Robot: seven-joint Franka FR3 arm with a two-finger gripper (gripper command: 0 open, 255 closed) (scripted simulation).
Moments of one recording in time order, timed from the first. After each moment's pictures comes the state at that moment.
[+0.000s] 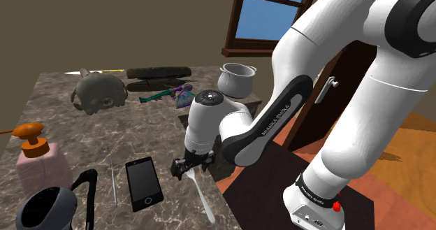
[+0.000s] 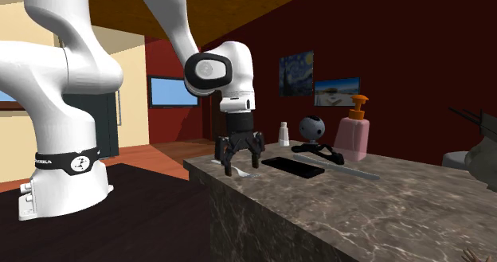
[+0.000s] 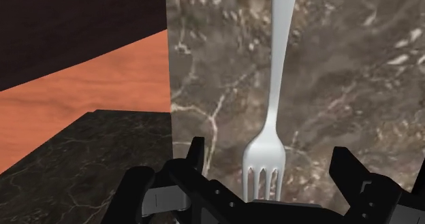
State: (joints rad) arm -0.16 0.09 0.74 -2.64 -0.27 2.74 1.21
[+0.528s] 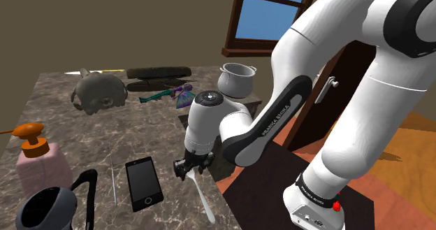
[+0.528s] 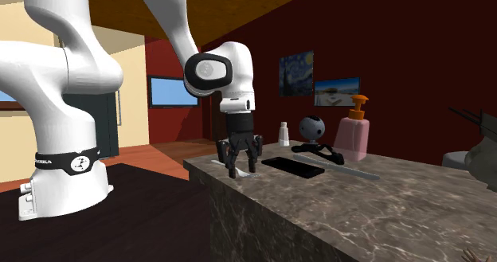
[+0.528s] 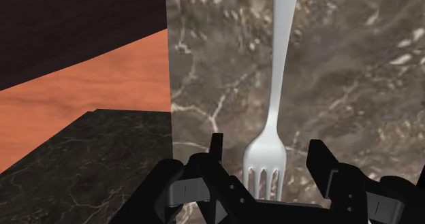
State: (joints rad) arm -0.16 0.10 0.73 -2.63 -0.29 2.75 1.23
